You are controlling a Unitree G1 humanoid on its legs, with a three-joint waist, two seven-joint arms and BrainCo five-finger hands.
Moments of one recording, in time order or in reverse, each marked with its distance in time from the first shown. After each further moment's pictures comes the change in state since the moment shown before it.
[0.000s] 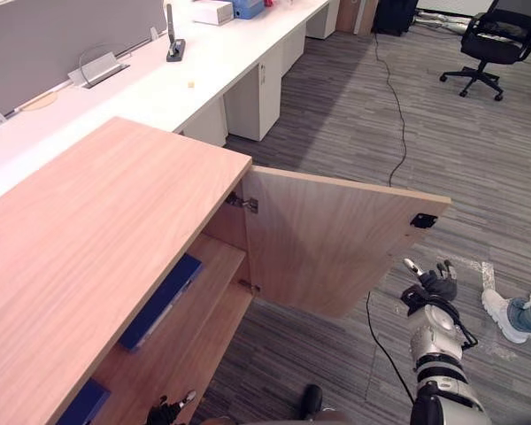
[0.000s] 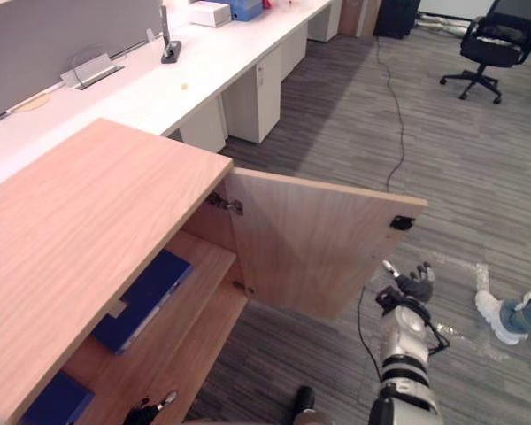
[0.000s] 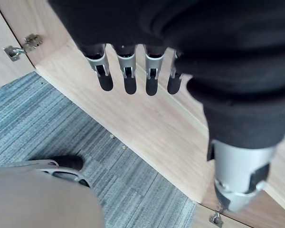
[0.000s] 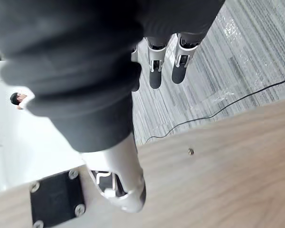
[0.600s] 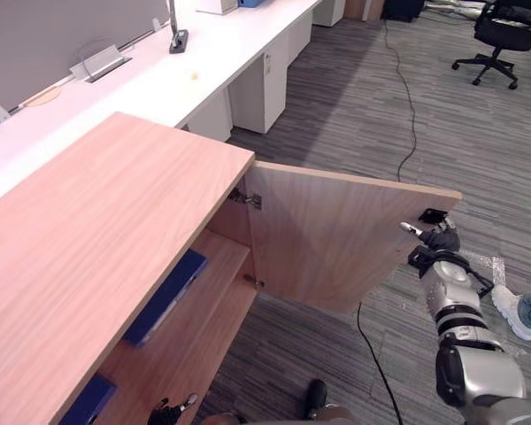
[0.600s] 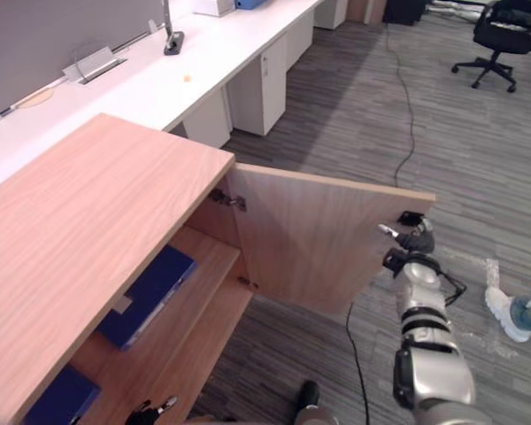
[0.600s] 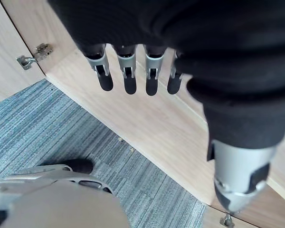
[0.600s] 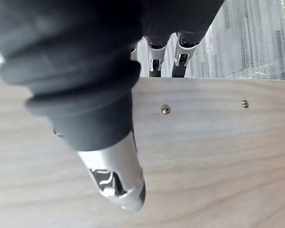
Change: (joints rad) left arm 0.017 0.007 -0.026 -0.012 0.000 -0.006 -0.026; right arm -0.275 -0.237 0.255 0.219 -0.006 0.033 0.123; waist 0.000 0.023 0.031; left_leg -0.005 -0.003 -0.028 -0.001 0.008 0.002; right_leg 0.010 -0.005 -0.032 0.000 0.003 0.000
